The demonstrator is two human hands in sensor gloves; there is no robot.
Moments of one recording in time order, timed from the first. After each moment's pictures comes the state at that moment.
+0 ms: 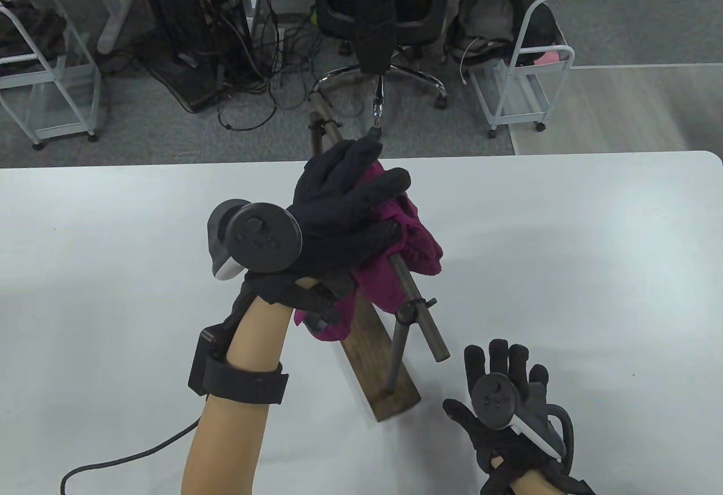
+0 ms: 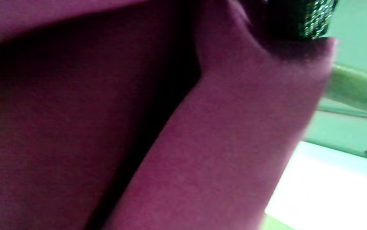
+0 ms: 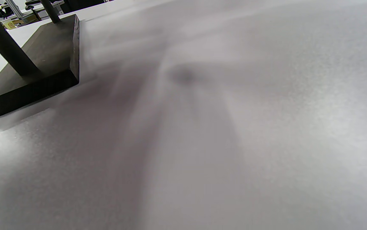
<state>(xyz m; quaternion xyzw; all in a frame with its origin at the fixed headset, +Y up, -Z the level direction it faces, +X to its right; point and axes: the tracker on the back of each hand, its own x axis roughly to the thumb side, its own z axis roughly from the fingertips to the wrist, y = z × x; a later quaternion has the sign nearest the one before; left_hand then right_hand) -0.115 -0.494 -0.295 0.13 -0.38 0.36 0.84 0.182 -0.753 -0.158 0.00 0.20 0.97 0.11</state>
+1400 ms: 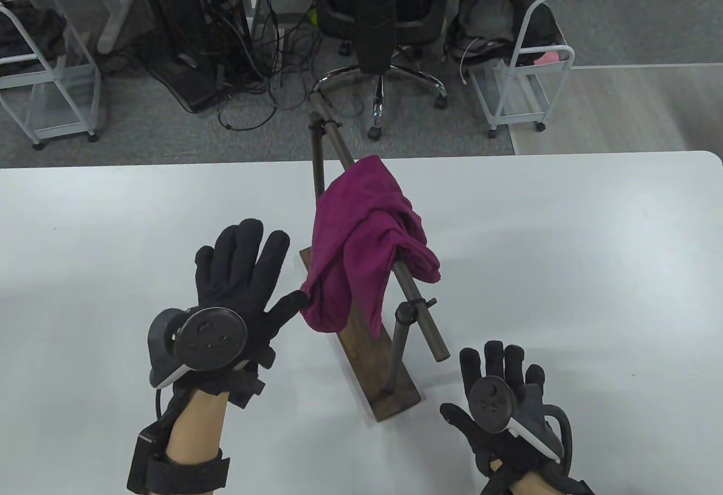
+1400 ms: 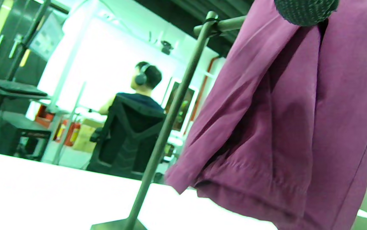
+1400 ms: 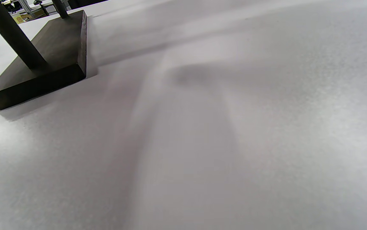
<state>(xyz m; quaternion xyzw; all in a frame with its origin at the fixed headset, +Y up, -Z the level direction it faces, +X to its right) -0.211 -0.598 -0.228 0.11 -0.20 0.21 0.95 0.178 -0.752 -0.157 0.01 0.20 0.97 0.10</state>
